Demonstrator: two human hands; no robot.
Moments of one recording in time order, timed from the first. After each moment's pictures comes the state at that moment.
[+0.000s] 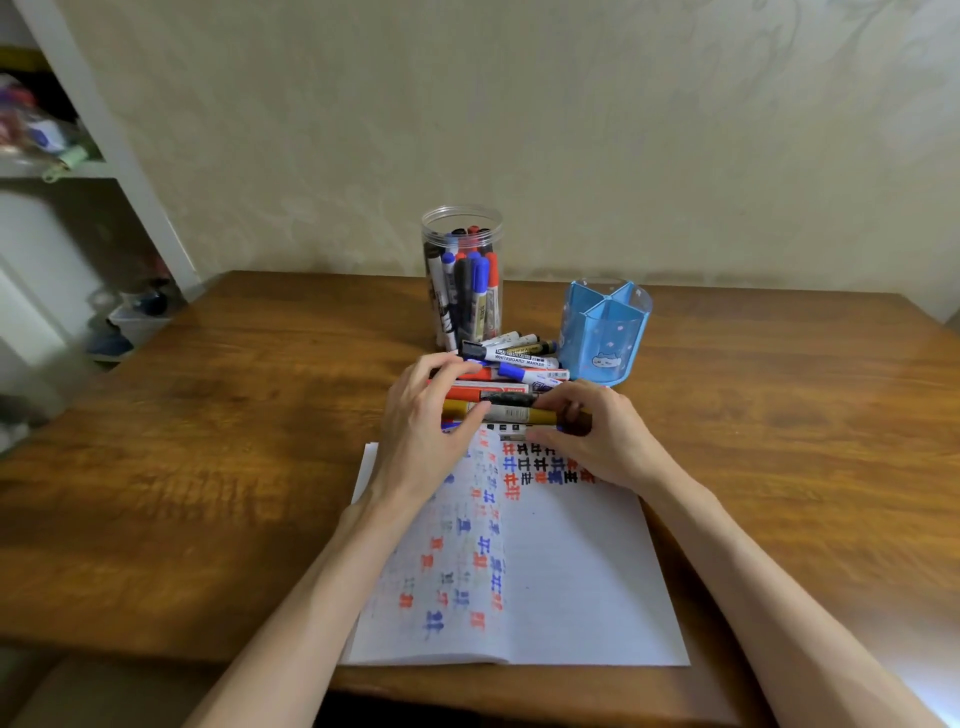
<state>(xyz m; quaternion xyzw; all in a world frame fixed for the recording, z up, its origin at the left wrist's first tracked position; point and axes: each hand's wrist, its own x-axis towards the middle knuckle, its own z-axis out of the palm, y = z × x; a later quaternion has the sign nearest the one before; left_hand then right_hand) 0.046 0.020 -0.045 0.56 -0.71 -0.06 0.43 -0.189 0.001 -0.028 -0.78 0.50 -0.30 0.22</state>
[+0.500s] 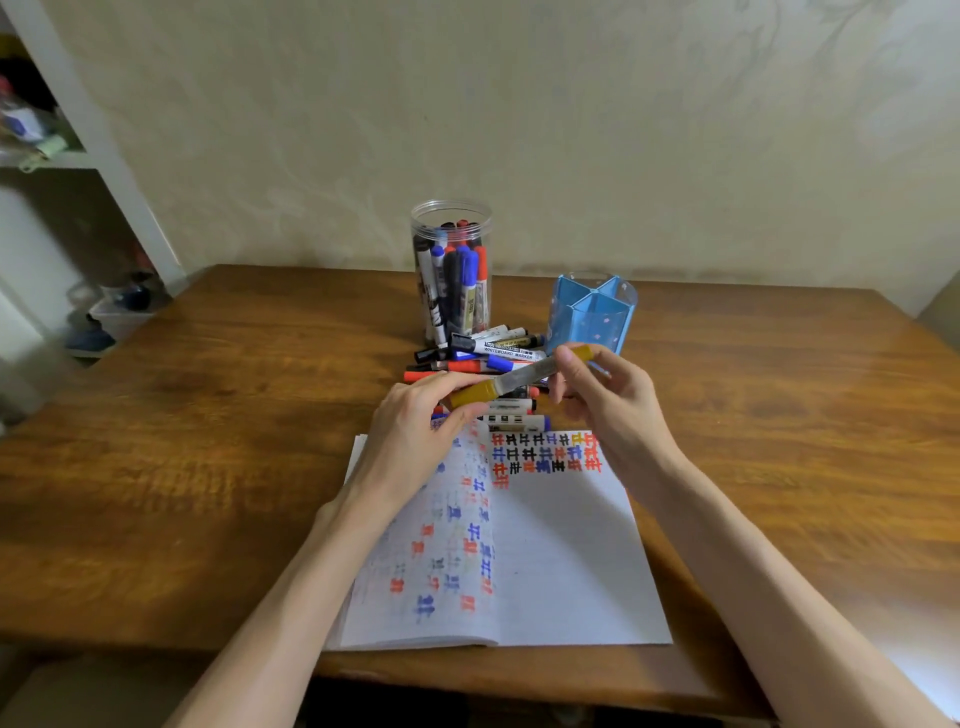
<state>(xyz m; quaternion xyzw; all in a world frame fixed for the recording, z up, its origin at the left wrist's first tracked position) 0.044 0.040 -0.026 0.52 -0.74 -0.12 0.41 -0.185 0.028 -0.002 -0.54 0.39 -0.54 0.52</state>
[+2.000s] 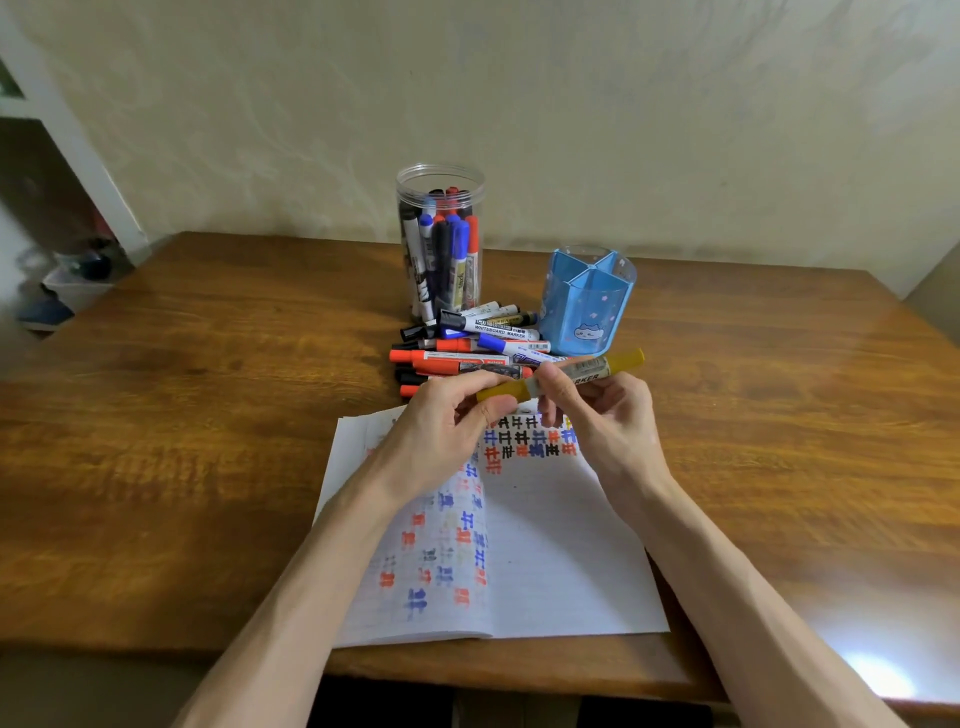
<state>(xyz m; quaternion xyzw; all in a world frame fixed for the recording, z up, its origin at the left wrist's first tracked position) 0.018 0.054 -0.017 0.45 -0.73 -0.30 0.41 -0.173 0.054 -0.014 -0.58 0.45 -0.54 0.41</state>
